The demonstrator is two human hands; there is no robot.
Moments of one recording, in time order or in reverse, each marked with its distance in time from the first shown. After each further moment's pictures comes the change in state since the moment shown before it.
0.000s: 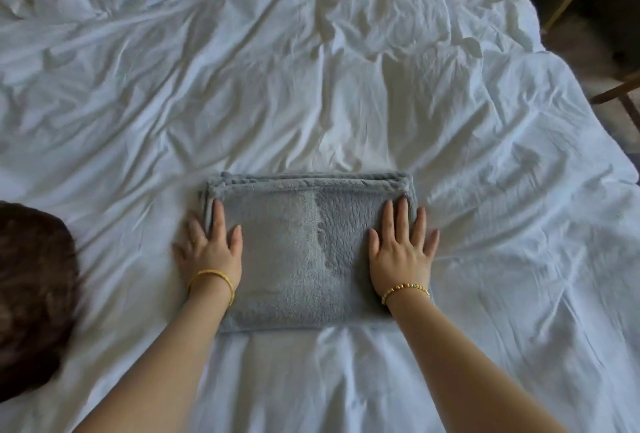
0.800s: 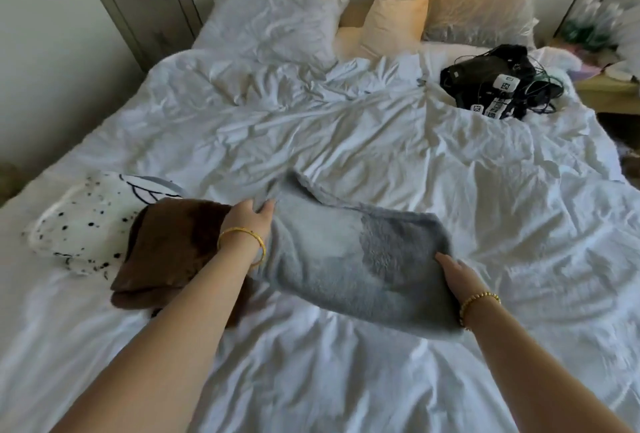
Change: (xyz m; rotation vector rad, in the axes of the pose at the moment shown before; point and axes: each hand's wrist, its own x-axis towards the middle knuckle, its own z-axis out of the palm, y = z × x) left_hand -0.007 -0.114 -0.249 -0.590 0.067 -0.257; right_hand -0.054 -0.102 -0.161 0.964 -0.403 0.292
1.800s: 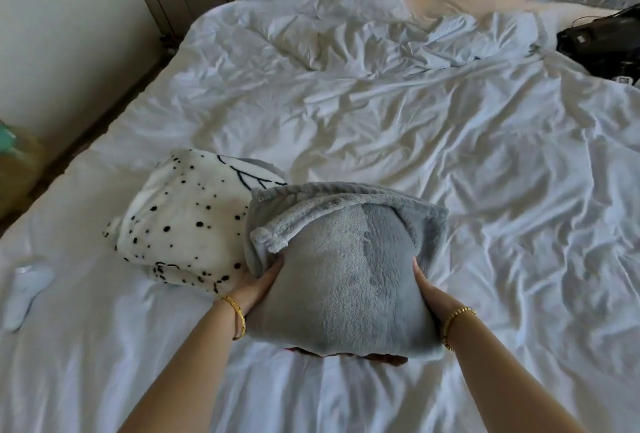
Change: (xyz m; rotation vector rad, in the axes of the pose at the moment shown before) left_hand 0.158 -0.300 -0.084 -0.411 -0.481 -0.327; right_hand -0.012 -0.006 0.356 0.132 -0.360 0.255
